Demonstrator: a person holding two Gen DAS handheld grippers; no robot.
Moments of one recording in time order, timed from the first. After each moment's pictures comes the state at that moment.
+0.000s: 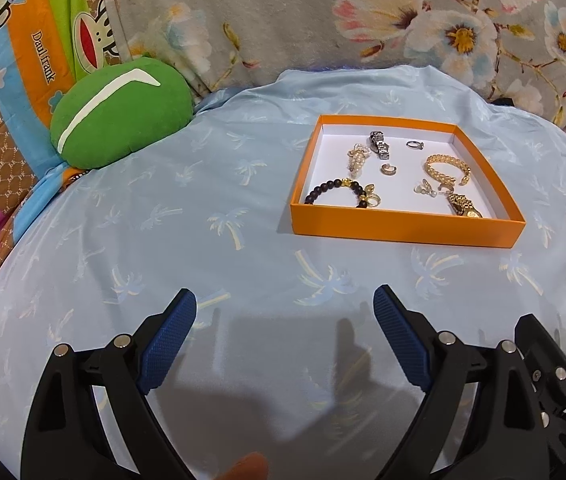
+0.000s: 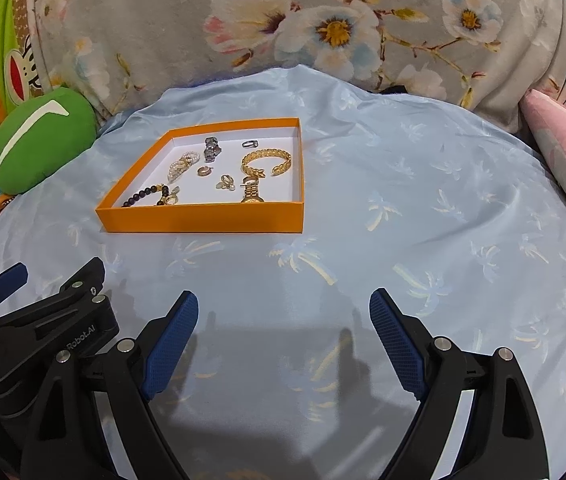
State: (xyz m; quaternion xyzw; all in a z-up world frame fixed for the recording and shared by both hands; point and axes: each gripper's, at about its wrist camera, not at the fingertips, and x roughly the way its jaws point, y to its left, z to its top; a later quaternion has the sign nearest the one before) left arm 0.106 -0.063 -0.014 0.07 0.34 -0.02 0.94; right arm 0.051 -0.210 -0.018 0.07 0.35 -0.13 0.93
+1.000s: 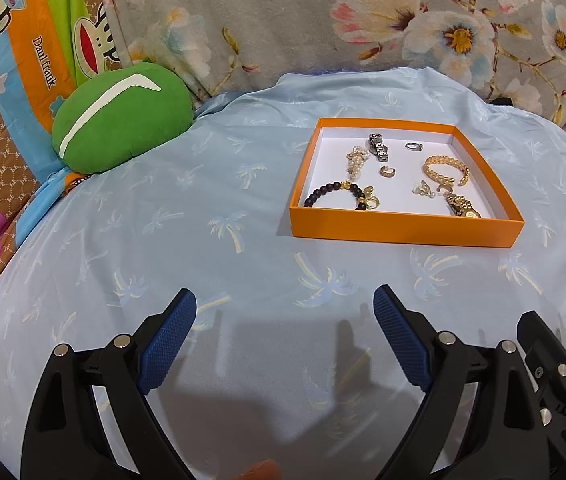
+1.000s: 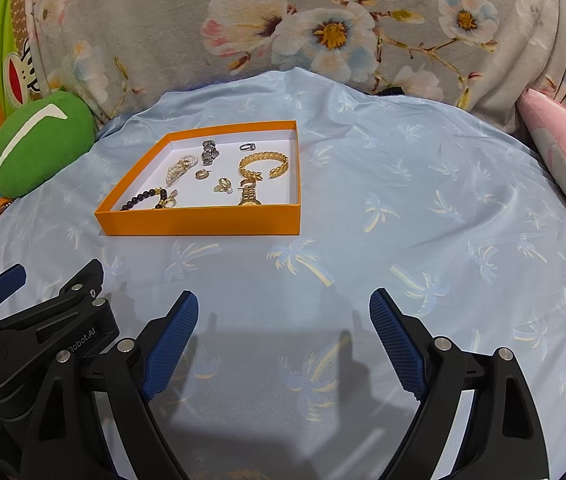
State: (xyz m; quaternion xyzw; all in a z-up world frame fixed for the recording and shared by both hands) left arm 0.104 -0.065 -0.013 0.07 0.34 -0.02 0.94; right arm 0.050 -0.212 -0.017 0.07 0.35 -0.13 0.93
